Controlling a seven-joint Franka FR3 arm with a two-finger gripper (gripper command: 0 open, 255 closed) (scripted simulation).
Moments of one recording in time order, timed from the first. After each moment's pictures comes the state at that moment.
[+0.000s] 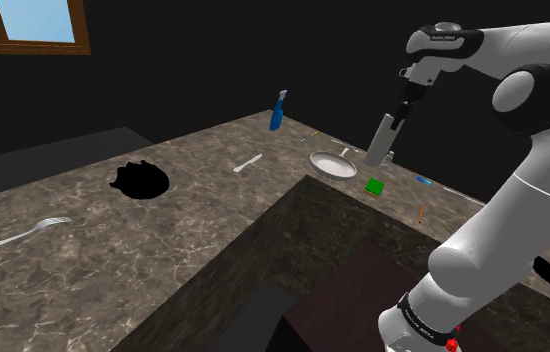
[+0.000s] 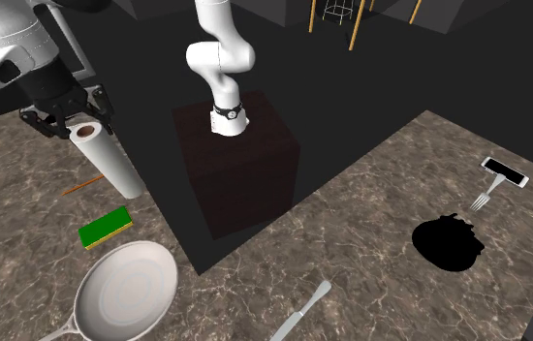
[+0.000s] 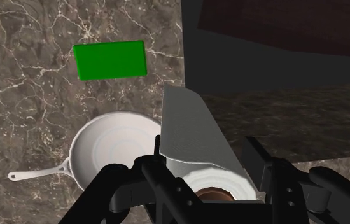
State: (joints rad) arm -0.35 0.04 -0.42 -1.64 0.04 1.64 -0.96
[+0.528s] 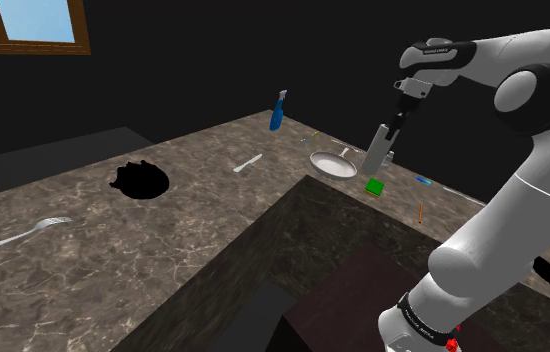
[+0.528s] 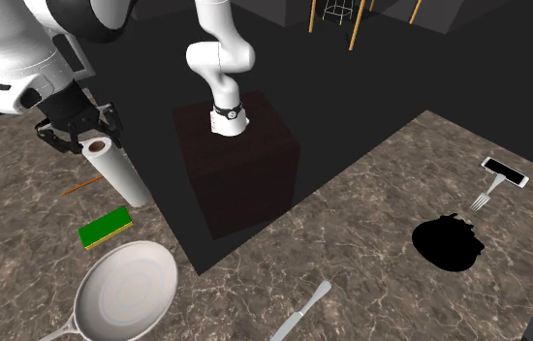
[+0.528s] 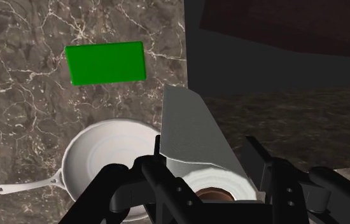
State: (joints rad) arm -0.35 0.03 -0.42 -1.76 0.04 1.75 -0.96
